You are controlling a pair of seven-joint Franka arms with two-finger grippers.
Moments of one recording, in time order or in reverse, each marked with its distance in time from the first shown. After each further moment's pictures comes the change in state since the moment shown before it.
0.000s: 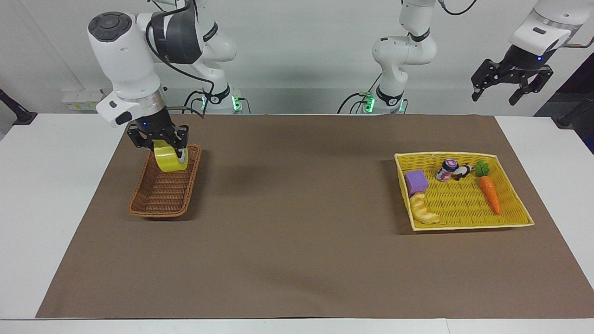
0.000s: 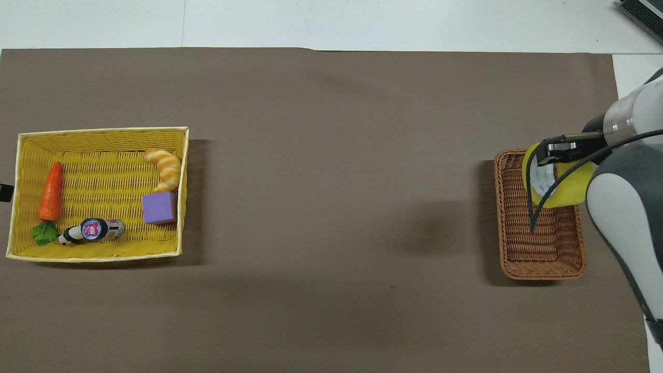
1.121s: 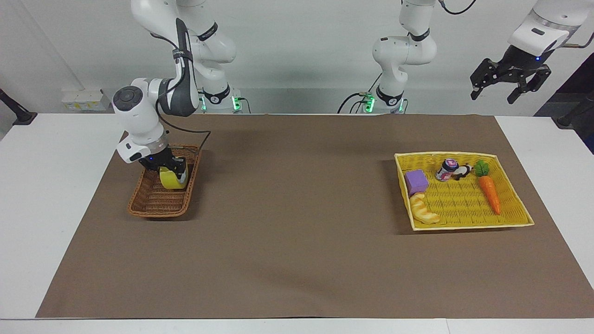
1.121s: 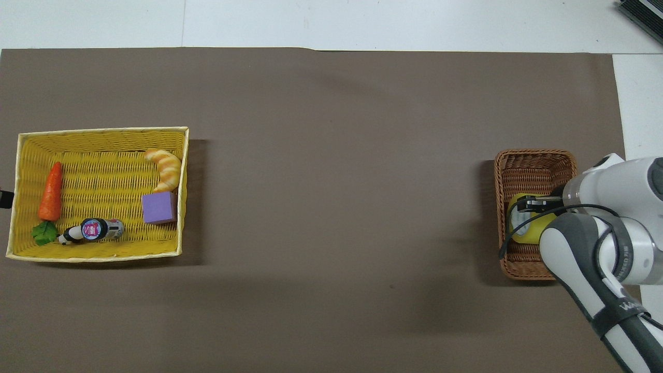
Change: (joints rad) left arm 0.002 -0.014 0.000 -0.021 0.001 -0.010 0.000; right arm -0.129 -0.042 -0.001 -0.559 -0.006 0.515 -0.022
